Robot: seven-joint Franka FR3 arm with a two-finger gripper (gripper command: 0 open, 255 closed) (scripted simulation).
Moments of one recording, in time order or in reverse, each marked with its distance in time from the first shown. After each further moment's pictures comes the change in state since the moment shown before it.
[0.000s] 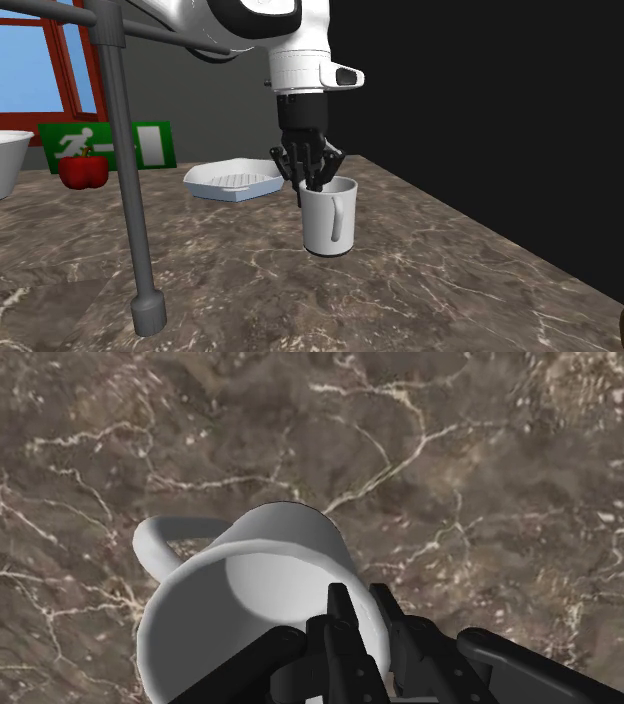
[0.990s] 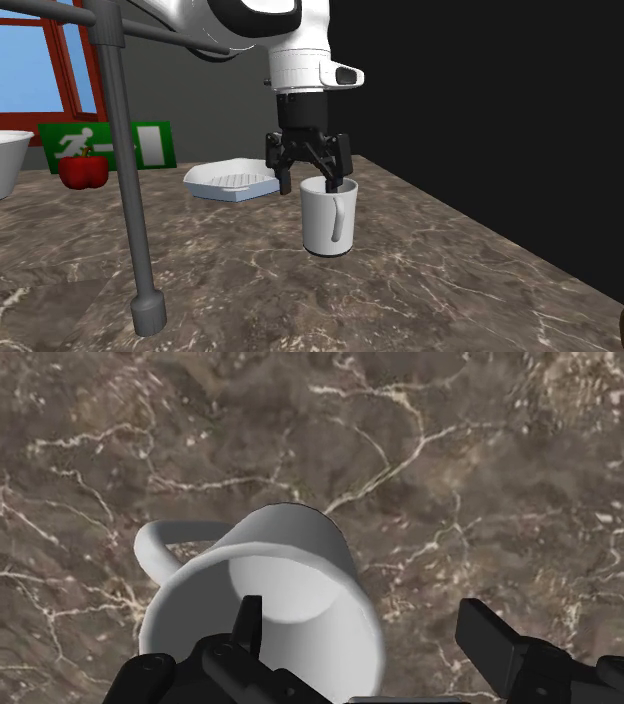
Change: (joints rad) arm 0.000 -0.001 0.000 0.002 0.000 -0.005 0.000
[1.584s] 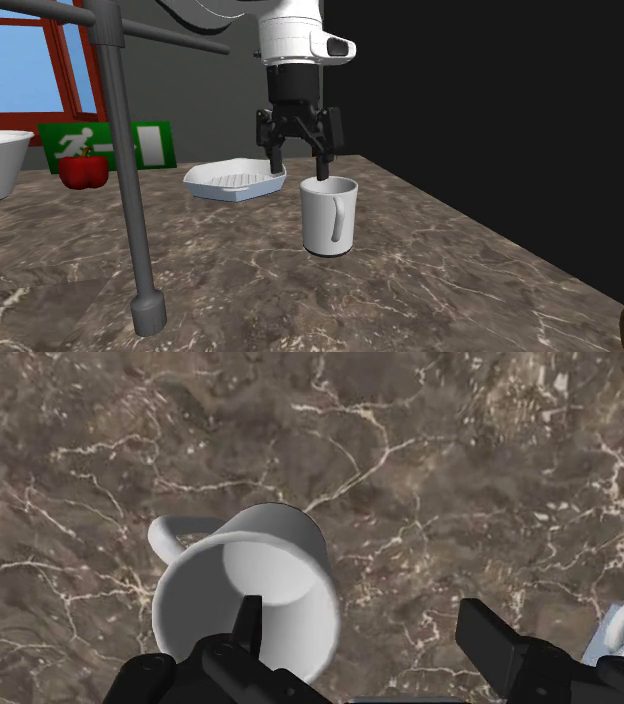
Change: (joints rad) arm 0.009 -0.048 0.016 0.047 0.001 -0.101 0.010
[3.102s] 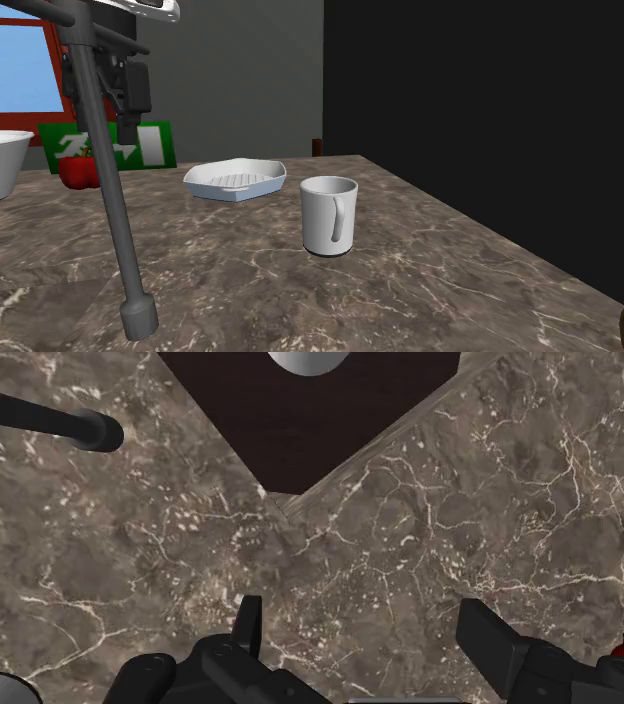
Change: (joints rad) arm 0.120 -0.586 0.186 -0.282 0.170 -0.421 0.119
